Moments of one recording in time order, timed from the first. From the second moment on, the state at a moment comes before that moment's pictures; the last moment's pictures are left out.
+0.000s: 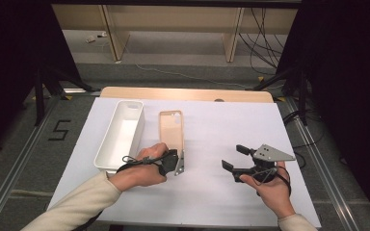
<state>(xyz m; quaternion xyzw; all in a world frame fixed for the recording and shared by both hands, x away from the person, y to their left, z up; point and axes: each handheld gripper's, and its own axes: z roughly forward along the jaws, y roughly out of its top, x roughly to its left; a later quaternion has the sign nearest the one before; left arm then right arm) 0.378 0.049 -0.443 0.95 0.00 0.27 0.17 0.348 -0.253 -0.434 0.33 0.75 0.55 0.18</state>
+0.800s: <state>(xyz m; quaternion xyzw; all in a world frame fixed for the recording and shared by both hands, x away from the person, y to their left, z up) 0.366 0.043 -0.441 0.95 -0.02 0.28 0.17 0.380 -0.219 -0.428 0.31 0.76 0.55 0.18</state>
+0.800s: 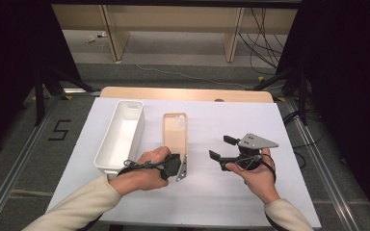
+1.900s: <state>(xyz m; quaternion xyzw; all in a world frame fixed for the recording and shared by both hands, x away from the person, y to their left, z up) 0.347 0.030 -0.433 0.94 -0.05 0.28 0.18 0.423 -0.178 -0.428 0.31 0.76 0.55 0.16</state>
